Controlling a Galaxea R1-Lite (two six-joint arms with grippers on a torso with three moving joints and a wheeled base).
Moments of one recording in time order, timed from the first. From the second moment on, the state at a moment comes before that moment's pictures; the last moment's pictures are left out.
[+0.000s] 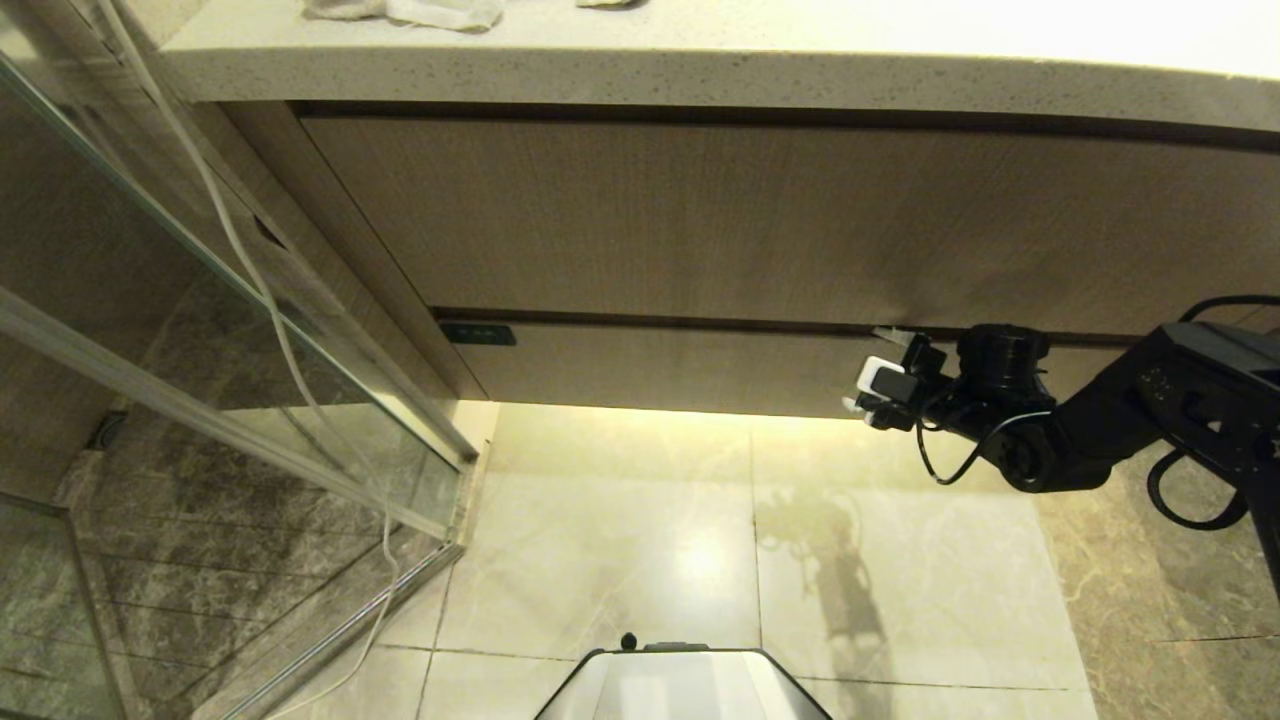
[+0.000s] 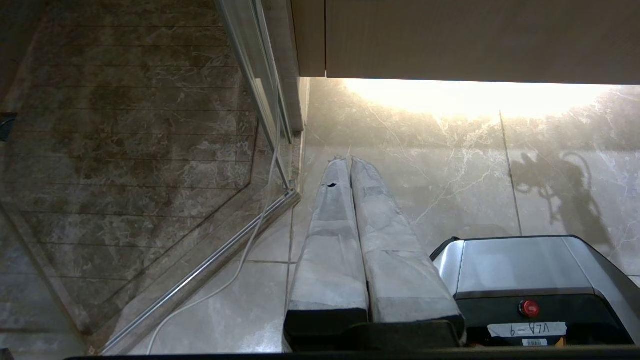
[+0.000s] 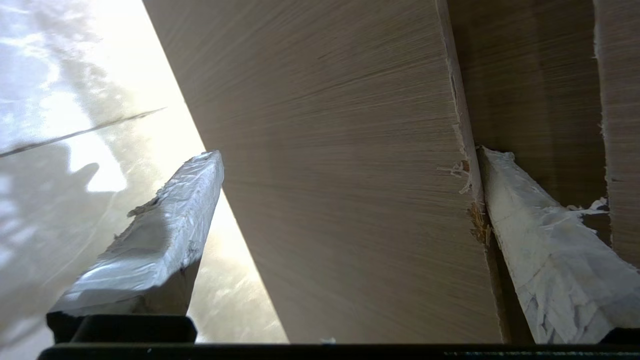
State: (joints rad) left arm 0.00 0.00 0.00 0.00 0.00 0.01; right arm 0.01 2.42 -1.27 -0.89 0.31 -1.19
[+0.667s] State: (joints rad) left arm 0.00 0.00 0.00 0.00 0.00 0.00; right arm 0.01 2.32 -1.17 -0.73 0.19 -1.13
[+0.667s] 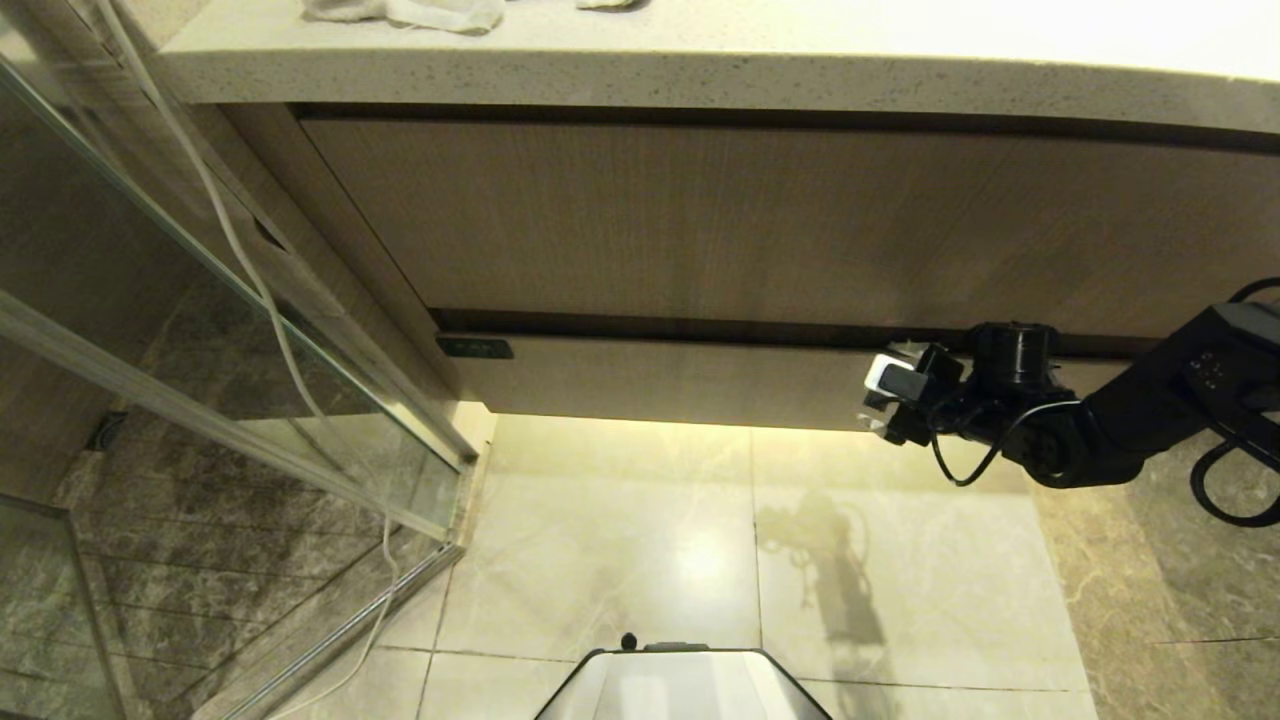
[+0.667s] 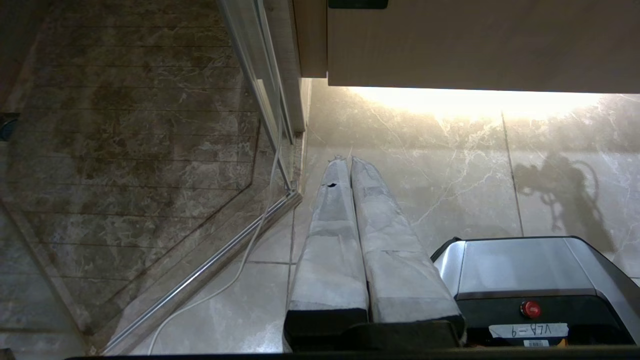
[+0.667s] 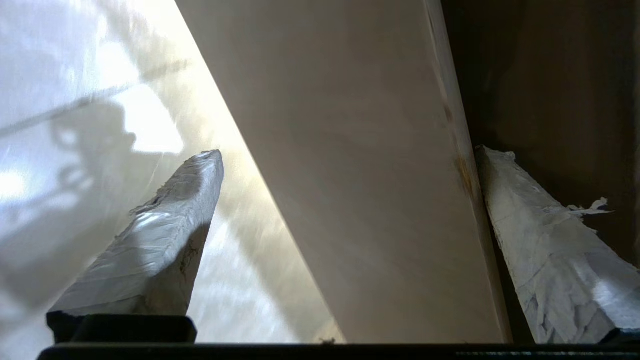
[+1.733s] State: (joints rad) left arm 0.00 0.00 0.00 0.00 0.00 0.00; right arm 0.04 2.18 -1.03 -0.64 0.19 -1.11
